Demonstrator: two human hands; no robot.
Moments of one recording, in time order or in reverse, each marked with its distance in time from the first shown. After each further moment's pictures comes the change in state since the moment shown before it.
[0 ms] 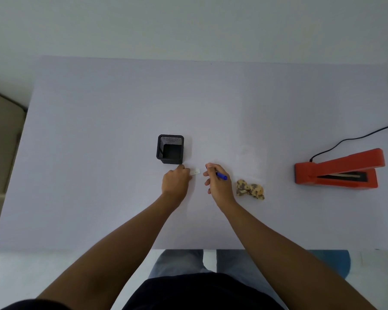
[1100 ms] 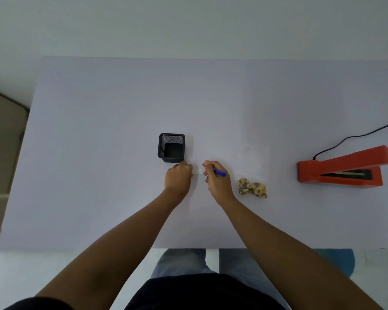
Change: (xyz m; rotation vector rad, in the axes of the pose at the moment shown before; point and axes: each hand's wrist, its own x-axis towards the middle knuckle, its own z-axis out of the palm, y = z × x) left_hand 0.015 -0.005 0.013 0.019 -0.047 -0.010; right_hand 0.008 0.003 0.007 -0.101 -0.005 -0.112
